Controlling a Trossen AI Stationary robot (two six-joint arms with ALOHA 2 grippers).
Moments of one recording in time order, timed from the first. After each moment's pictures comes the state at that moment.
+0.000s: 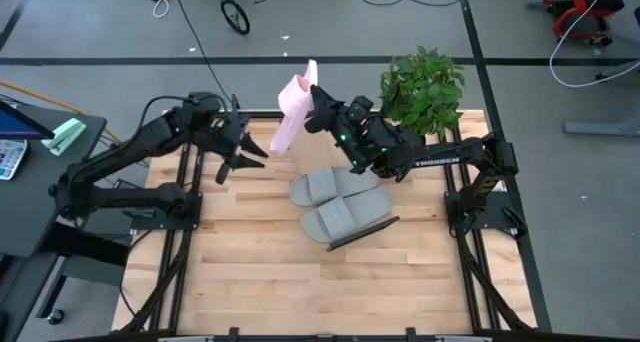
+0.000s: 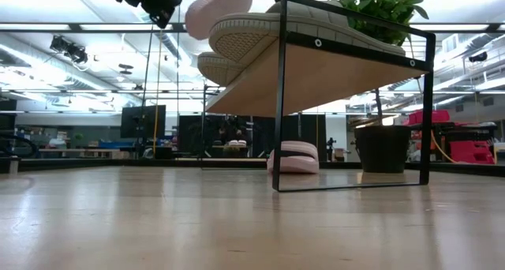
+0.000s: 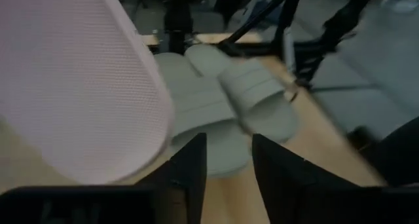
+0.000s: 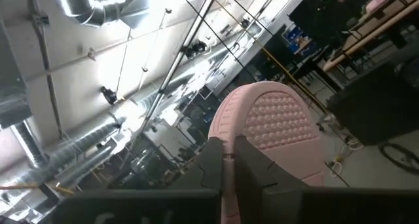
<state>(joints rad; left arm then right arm) 0.54 0.96 0.97 -0.51 0.70 0.30 -0.05 1.74 1.42 0.85 0.82 0.46</state>
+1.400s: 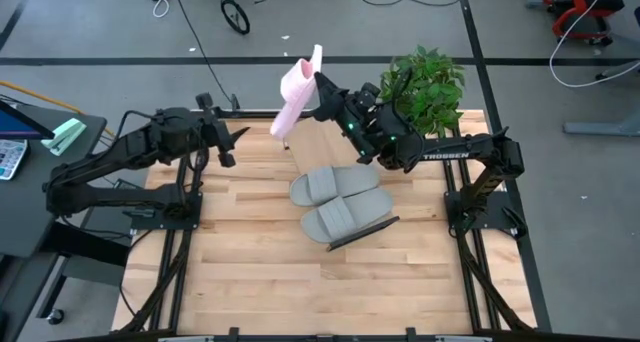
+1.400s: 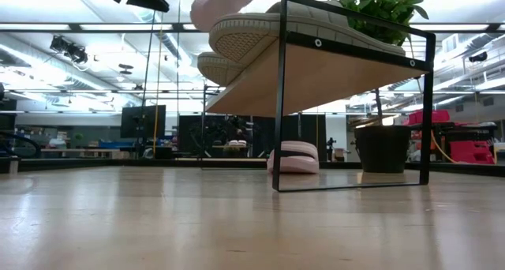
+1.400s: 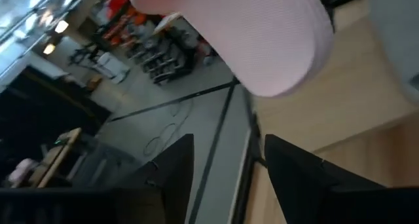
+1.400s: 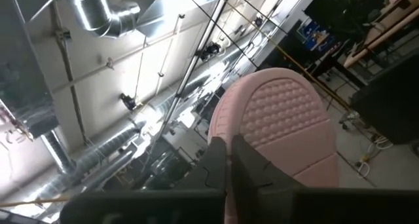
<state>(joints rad) 0.31 0.78 0.97 -0.48 -0.34 0.62 -0.08 1.69 1.46 0.78 0.74 0.53</state>
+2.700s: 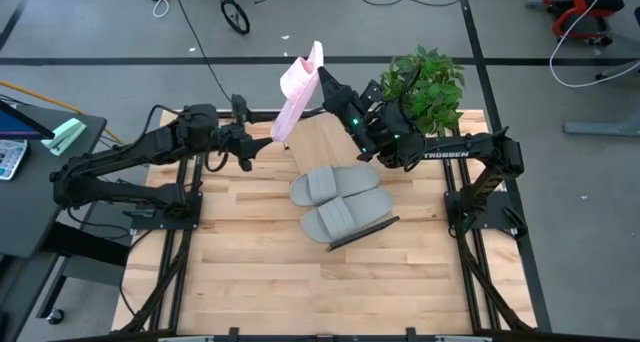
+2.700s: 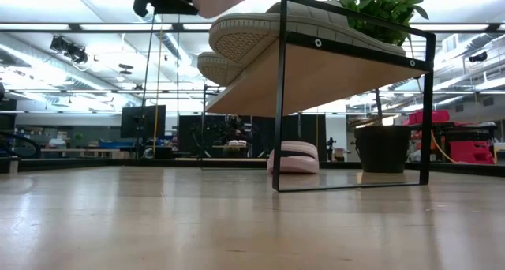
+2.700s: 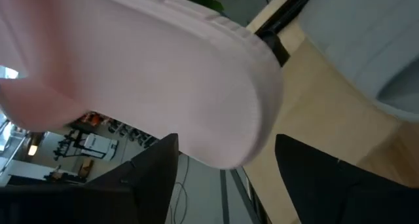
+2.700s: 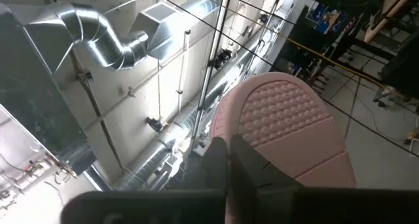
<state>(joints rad) 0.31 0.96 0.97 -0.26 -0.11 0.95 -0.10 1.69 1.46 0.84 0.73 0.71</state>
